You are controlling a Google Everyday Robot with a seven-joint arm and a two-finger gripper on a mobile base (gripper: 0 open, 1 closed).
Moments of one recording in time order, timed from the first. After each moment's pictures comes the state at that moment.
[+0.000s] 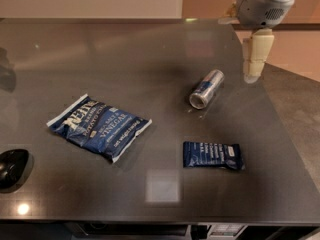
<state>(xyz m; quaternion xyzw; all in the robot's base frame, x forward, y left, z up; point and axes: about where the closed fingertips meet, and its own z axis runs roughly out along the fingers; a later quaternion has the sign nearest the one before) 0.584 -0.182 0.969 -0.76 0.64 -0.05 0.13</state>
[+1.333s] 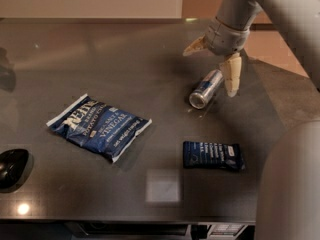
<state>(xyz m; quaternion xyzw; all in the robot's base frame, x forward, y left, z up) 0.621 -0.139 0.877 -0.88 0.45 0.04 0.11</state>
